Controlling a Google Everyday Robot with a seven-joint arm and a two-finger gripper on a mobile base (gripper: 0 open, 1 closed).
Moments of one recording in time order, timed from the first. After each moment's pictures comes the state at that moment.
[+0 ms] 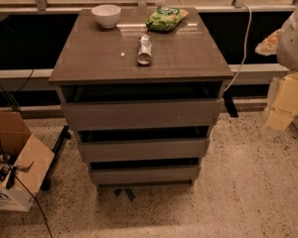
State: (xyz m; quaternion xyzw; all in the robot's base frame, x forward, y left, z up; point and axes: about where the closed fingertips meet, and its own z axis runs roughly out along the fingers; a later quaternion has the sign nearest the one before) arm 0.438 -0.217 0.976 -0.60 0.78 -0.03 0.16
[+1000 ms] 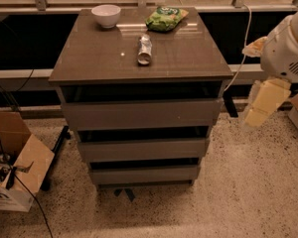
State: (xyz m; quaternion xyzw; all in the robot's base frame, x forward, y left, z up) arm 0.476 -0.209 0.949 -0.60 0.77 -0.02 0.22
